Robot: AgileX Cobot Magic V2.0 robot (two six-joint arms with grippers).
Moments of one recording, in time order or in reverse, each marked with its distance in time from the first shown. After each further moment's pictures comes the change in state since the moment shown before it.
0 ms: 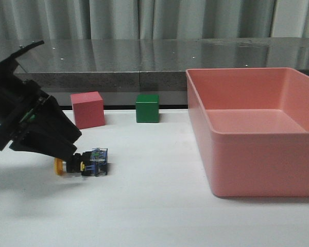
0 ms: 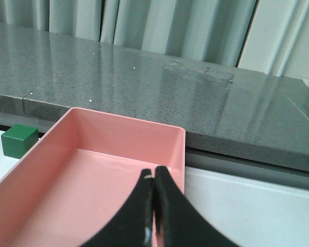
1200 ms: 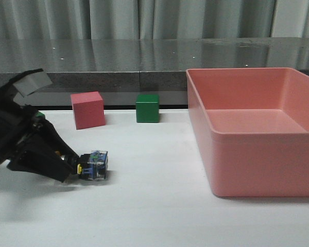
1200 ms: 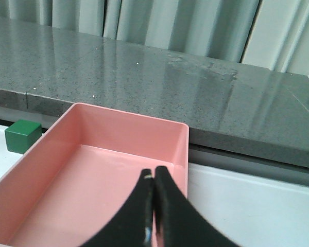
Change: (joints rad) left arm 0.034 0.114 -0.013 0.003 0.088 0.027; right arm 0.000 0.000 0.002 0.000 0.013 0.000
